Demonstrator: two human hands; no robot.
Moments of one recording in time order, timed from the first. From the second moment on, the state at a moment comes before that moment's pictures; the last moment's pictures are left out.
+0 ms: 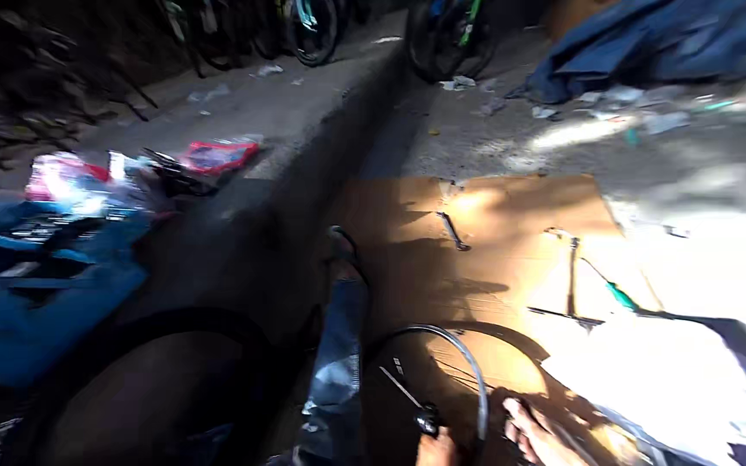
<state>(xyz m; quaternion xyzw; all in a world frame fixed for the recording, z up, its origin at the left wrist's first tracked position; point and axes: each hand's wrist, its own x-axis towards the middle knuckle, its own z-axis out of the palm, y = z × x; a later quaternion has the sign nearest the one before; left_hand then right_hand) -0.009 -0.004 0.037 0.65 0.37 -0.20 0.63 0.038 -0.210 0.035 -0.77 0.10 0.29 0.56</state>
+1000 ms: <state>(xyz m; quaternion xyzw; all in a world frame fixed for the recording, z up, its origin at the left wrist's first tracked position) 0.003 -0.001 0.041 0.62 0.37 -0.28 0.63 0.046 -0.210 0.041 -0.80 0.11 0.26 0.53</state>
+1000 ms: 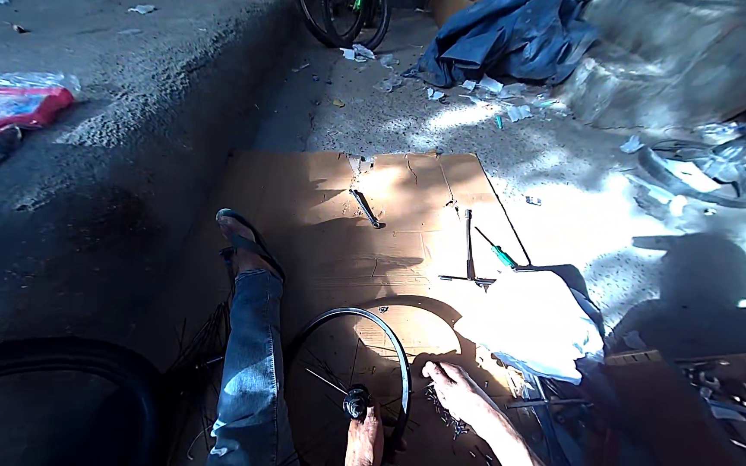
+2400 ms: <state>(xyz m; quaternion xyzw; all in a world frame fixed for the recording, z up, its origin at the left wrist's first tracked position) 0.011 0.023 0.023 0.68 0.11 -0.27 0.68 0.000 -0.248 -0.047 -0.96 0.12 0.19 0.18</state>
